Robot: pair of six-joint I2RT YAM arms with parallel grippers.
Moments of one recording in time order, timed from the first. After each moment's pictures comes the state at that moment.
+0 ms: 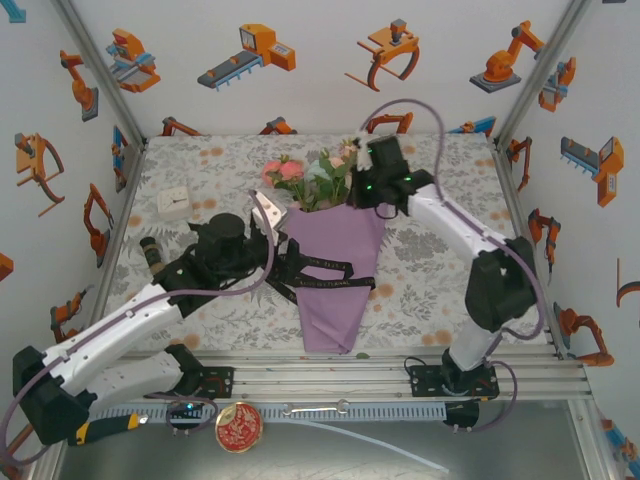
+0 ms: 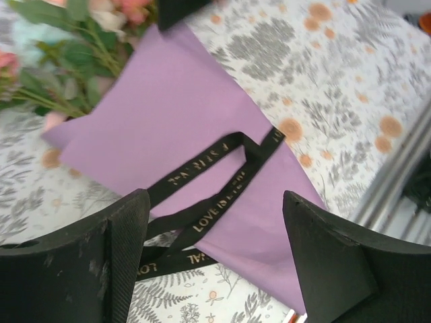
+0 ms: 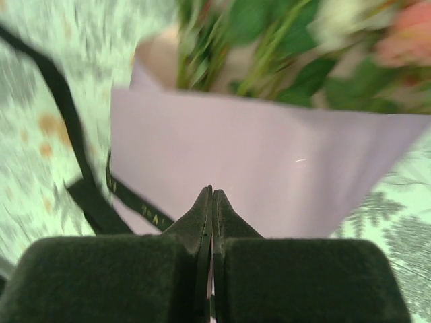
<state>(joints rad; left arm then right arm) -0.84 1.00 0.82 -0.17 0.14 -0.05 0.46 1.69 1.42 -0.45 -0.18 0.28</state>
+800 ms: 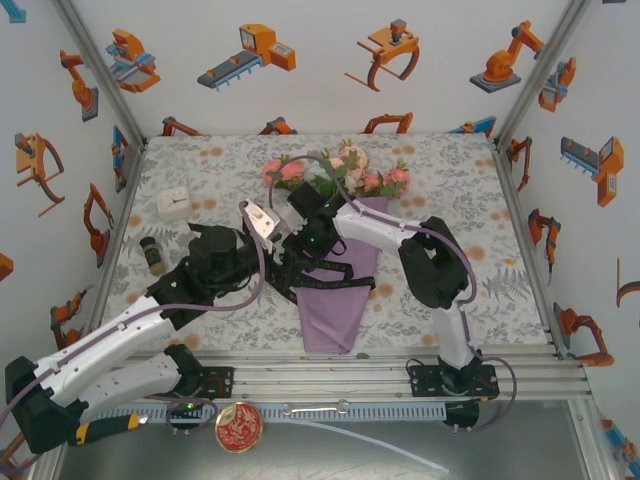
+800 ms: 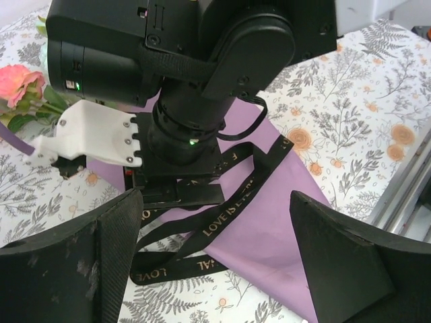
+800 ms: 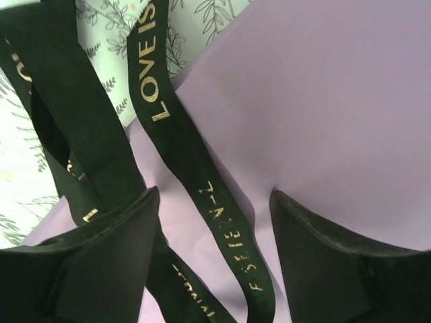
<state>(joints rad) -0.88 0.89 0.74 -0.11 0.02 -0.03 0.81 2.08 1.60 -0.73 -0.15 -0.17</state>
